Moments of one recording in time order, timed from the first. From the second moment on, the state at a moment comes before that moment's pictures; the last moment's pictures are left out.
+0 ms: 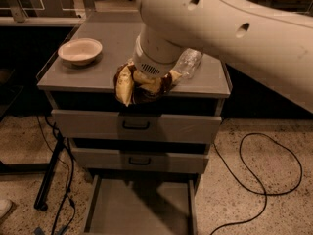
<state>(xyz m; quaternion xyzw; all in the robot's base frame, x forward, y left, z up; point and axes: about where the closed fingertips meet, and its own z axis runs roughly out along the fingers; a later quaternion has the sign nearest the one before) 0.559 0.027 0.924 -0.59 0.75 -0.05 0.31</state>
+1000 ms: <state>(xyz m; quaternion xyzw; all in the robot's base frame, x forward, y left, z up) 0.451 0.026 0.915 -0.56 0.79 -0.01 0.27</state>
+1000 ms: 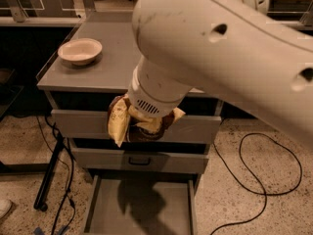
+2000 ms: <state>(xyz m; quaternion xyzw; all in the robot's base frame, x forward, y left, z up) 0.423 0.032 0.826 -0.56 0.81 0.04 0.20</state>
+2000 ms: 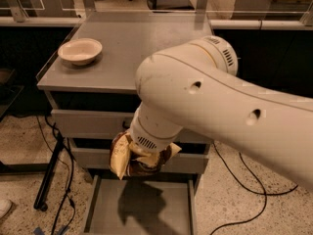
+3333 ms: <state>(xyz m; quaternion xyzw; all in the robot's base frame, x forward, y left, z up) 0.397 0.065 0.699 -0.53 0.82 0.14 0.15</state>
